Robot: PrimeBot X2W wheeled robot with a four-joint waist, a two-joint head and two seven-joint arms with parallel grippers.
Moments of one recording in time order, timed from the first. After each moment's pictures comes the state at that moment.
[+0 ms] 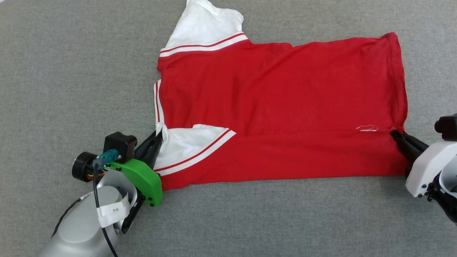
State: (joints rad) left arm -0.53 0.47 -0.75 0.51 -0.69 -0.02 -0.23; right arm -0.37 -0.59 0.37 0.32 0.71 0.13 0.16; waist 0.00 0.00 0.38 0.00
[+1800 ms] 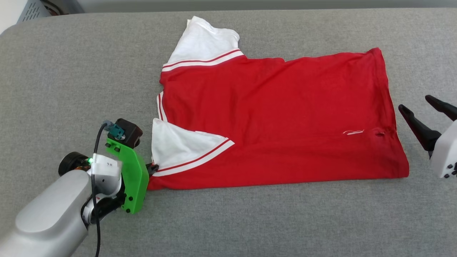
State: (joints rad) left arm -0.62 0.68 -0.86 0.28 -0.95 -0.11 0.48; right arm -0.38 -0.69 0.30 0.10 0.65 0.13 0.26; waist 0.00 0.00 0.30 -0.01
